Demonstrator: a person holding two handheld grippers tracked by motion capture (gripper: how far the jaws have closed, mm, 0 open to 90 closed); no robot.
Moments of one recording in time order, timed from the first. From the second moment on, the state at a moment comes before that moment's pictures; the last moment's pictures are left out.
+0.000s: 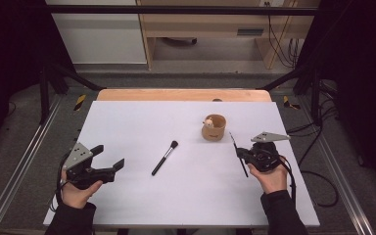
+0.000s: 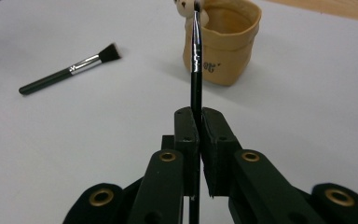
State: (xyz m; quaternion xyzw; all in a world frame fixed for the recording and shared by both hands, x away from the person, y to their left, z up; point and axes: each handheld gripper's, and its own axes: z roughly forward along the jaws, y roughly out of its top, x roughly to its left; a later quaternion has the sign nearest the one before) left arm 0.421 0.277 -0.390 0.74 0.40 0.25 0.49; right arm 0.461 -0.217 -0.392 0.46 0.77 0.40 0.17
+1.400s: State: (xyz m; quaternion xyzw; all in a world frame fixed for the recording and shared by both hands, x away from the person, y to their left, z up) left arm 0.422 0.279 -0.391 0.73 0.40 0.25 0.49; right arm 0.480 -0.211 -0.358 0.46 0.64 0.55 0.27
